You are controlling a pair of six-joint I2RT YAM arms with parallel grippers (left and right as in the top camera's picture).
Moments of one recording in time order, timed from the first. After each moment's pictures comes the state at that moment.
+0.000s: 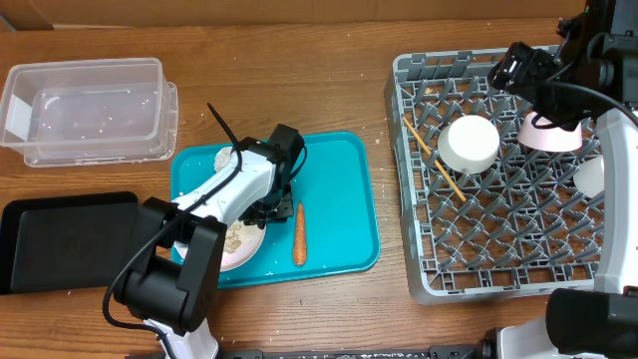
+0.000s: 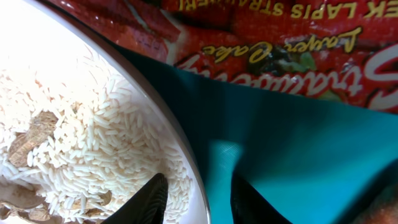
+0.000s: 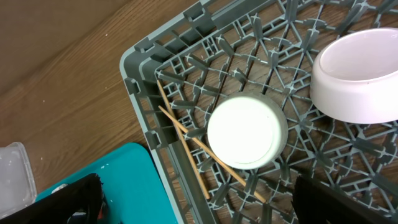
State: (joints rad) left arm -0.40 1.88 1.16 -0.95 -0.14 -0.55; right arm -0.12 1.68 1.89 -1.26 -0.20 0.38
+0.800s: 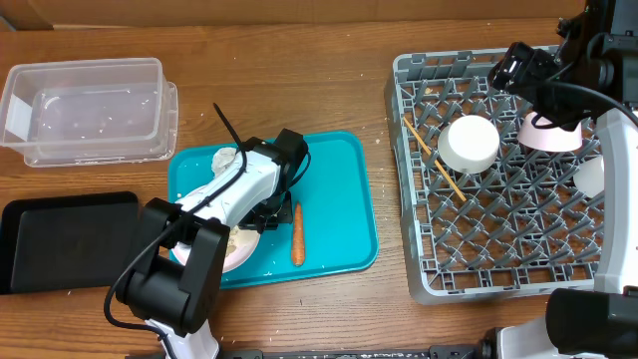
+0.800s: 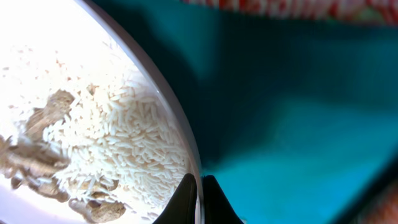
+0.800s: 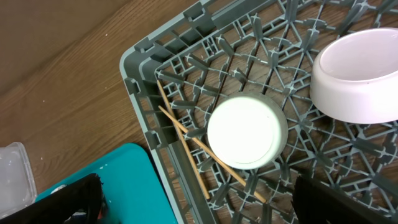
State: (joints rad) left arm -0.42 1.88 1.18 -1.04 -0.18 -0.55; right arm -0.12 1.68 1.89 -1.26 -0.20 0.38
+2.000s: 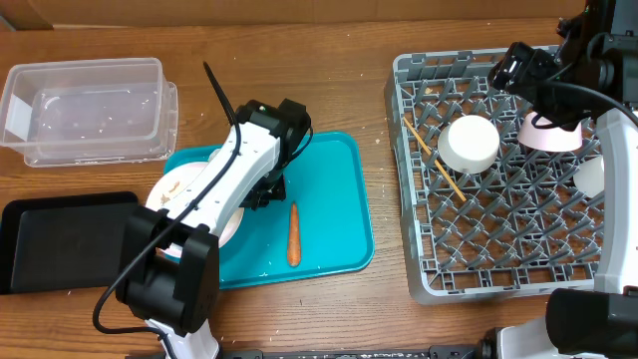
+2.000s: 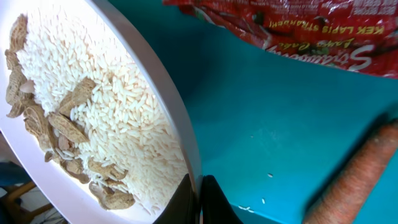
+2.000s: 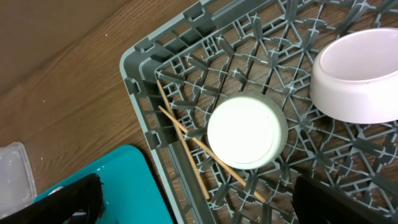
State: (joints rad) left arm -0.42 1.88 1.48 -1.41 -0.33 -0.63; right arm -0.12 1.68 1.89 -1.26 -0.20 0.38
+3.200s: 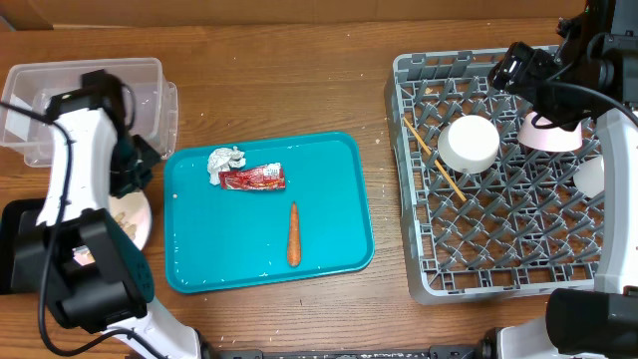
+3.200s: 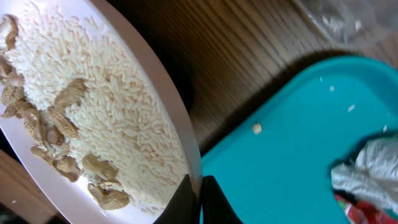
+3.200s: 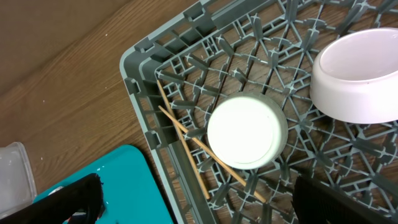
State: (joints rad) left arm 0.30 1.88 1.56 -1.27 -0.16 -0.55; right arm -0.12 1.68 1.89 -1.26 -0.20 0.38
